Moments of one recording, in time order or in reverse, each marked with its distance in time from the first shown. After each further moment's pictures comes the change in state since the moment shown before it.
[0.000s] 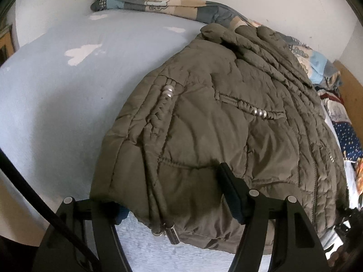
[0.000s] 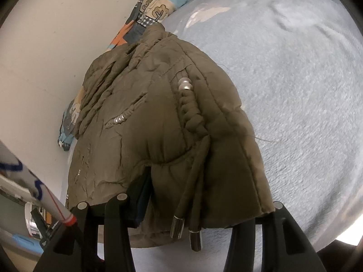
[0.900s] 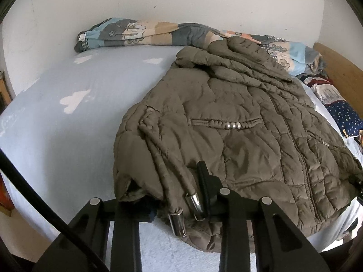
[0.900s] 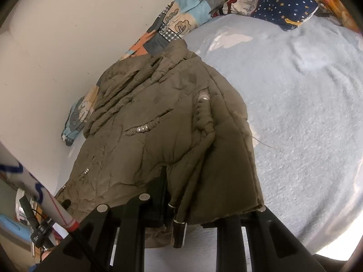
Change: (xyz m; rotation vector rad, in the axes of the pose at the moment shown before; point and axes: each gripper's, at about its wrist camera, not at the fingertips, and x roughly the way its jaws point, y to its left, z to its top) left arm -0.034 -0.029 0.003 0.198 -0.157 0.013; right arm -0.031 0.028 0.000 -0.142 -0.093 0.006
